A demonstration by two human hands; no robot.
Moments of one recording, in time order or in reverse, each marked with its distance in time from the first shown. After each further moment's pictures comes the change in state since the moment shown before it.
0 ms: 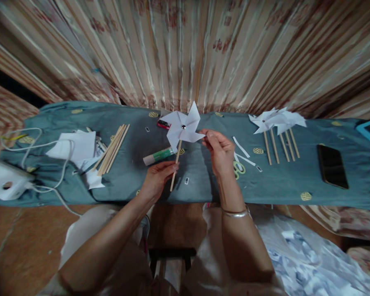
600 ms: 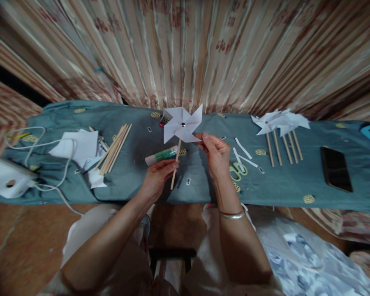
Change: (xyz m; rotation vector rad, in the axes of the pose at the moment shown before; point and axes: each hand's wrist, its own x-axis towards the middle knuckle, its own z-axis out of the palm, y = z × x) left_hand 0.005 0.001 -0.002 -0.004 0.016 0.037; right_hand -0.007 0.005 0.014 0.031 -0.001 0.053
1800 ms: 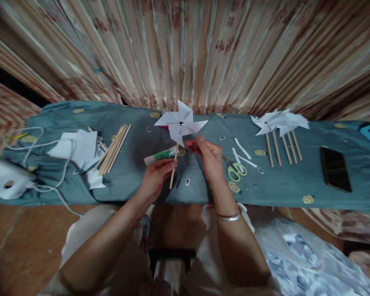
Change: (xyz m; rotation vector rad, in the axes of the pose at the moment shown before) left_hand 0.002 0.001 -0.001 0.003 -0.001 0.016; right_hand -0.009 0.001 0.004 -0.117 -0.113 0.062
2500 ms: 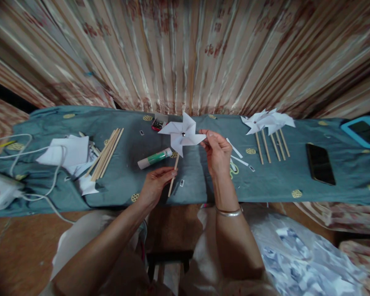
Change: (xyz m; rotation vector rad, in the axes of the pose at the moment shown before) left_hand -0.009 -0.010 0.006 0.102 -0.013 -0.058; right_hand 0.019 -0.010 -0.024 0.159 0.206 -0.112
